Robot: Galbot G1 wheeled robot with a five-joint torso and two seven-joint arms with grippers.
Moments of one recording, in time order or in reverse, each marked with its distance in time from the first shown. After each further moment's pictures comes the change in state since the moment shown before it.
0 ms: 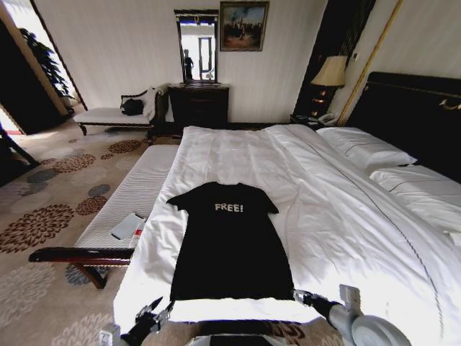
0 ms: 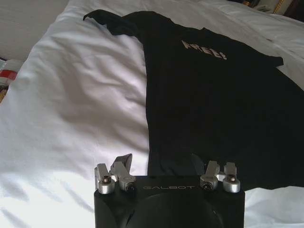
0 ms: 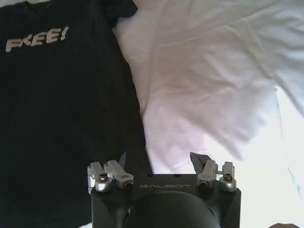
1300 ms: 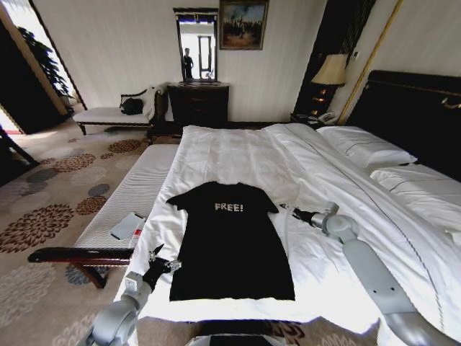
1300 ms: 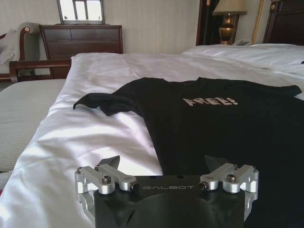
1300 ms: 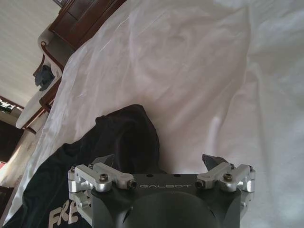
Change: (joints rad) left arm -0.473 -0.006 0.152 0.192 0.222 -0.026 0.002; right arm 1.093 -0.129 -0.402 -0.847 0.462 -0.010 -0.076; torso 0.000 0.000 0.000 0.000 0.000
